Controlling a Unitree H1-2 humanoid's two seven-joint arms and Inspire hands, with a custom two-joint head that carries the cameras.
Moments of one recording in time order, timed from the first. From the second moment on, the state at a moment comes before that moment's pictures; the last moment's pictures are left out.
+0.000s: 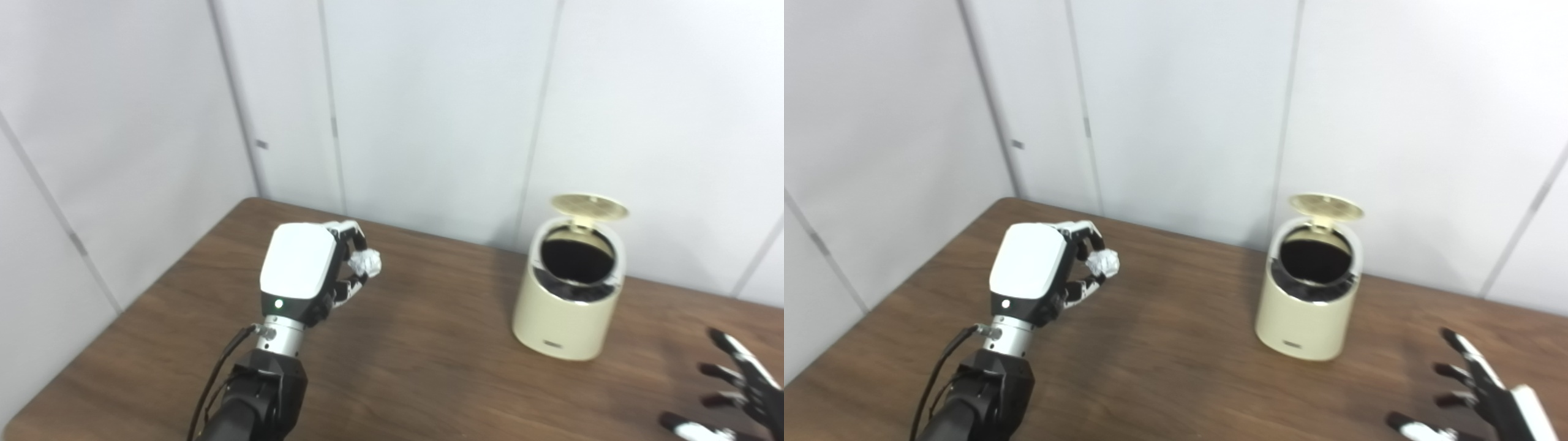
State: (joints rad) left arm -0.15 0.35 -0.05 -0.32 1.12 0.19 0.19; right arm -0.12 -0.29 0.03 -0.22 -0.30 0.20 0.16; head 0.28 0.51
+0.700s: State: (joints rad) left arm -0.38 0.17 -0.17 -0.19 1.09 0.10 0.24; right arm -0.14 -0.27 0.07 -0.16 -0.35 0.13 0.13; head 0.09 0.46
